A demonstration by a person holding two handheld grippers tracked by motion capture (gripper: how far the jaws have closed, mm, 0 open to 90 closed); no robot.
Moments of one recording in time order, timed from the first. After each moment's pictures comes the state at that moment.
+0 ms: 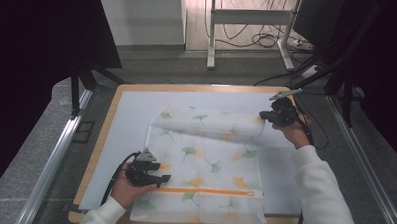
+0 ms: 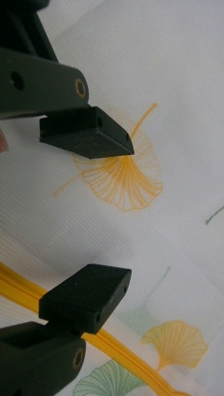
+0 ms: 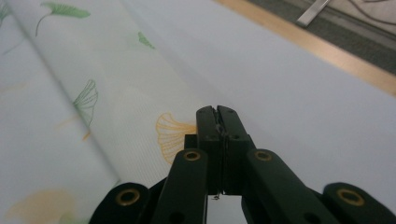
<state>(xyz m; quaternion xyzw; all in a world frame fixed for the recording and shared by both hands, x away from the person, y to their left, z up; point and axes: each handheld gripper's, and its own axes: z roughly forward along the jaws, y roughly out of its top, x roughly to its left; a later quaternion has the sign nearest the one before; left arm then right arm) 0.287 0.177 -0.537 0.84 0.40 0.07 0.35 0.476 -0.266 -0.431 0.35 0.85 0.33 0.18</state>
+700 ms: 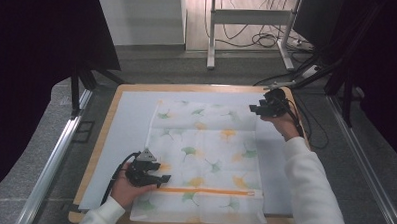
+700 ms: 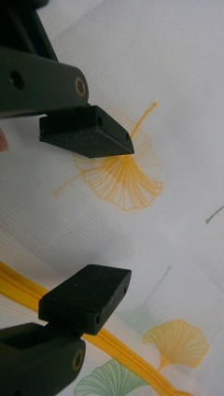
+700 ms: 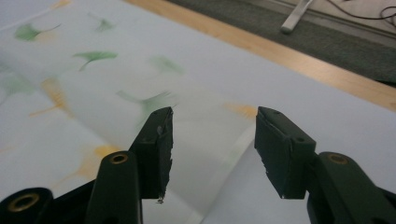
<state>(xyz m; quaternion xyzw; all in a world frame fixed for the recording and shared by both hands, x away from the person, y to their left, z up) 0.287 0.176 -0.536 0.85 0.39 0.07 0.35 0.496 -0.242 -0.426 0.40 0.82 0.35 0.19</state>
